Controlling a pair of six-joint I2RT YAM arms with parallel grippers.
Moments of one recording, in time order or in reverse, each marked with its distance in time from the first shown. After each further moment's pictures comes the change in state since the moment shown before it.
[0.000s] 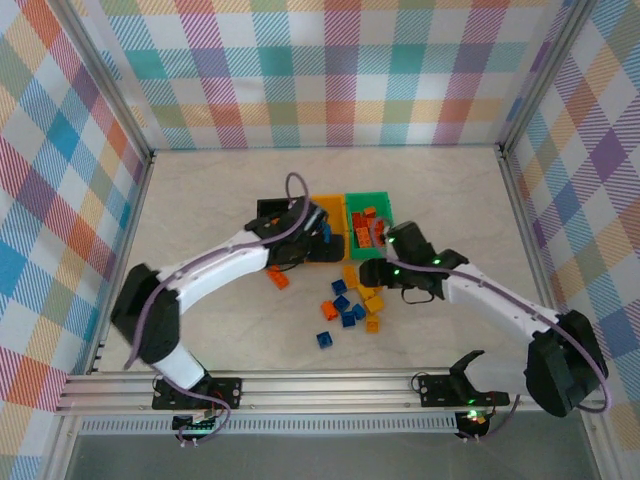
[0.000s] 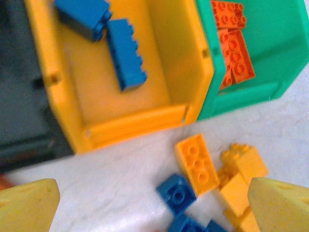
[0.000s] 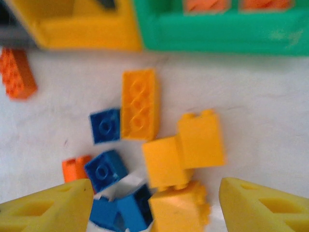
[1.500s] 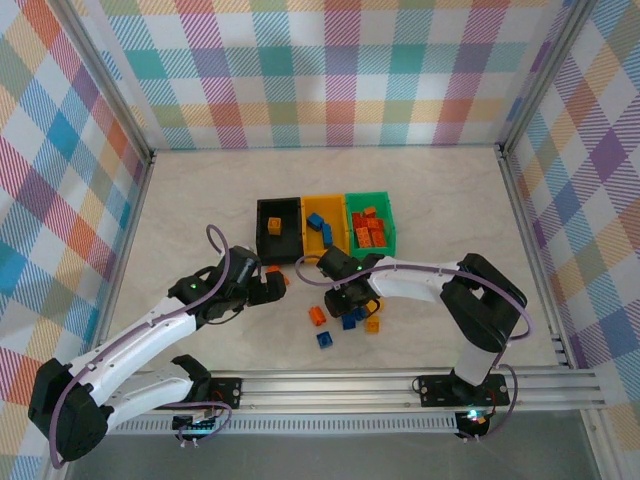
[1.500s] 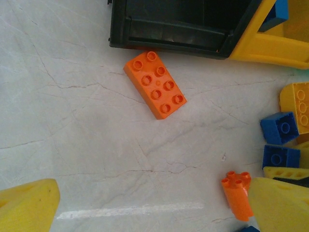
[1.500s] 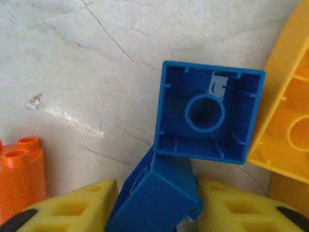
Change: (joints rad) left arm 0.116 -0.581 -0.510 -0.081 -0.054 -0.127; right arm 0.288 0.468 0.208 -0.030 0.141 -0.097
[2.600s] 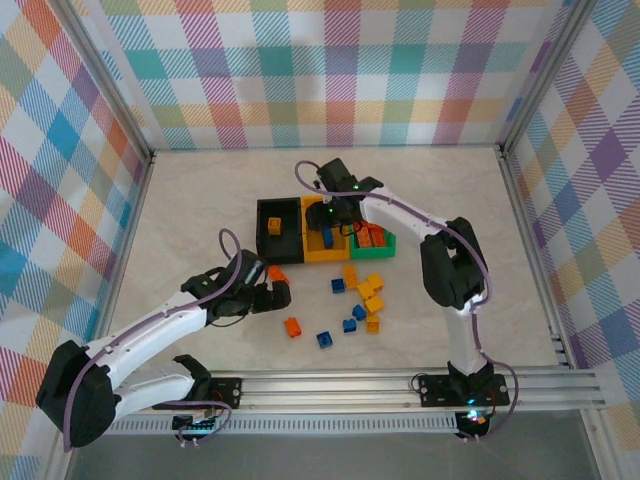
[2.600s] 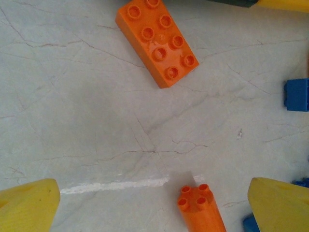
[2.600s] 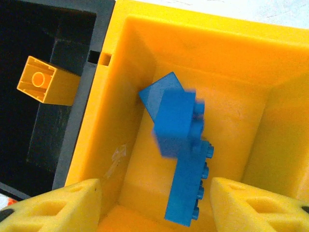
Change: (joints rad) left arm 0.001 0.093 -0.039 0.028 0.099 0.008; right arm -0.280 0.345 0.726 -0.108 -0.088 -0.056
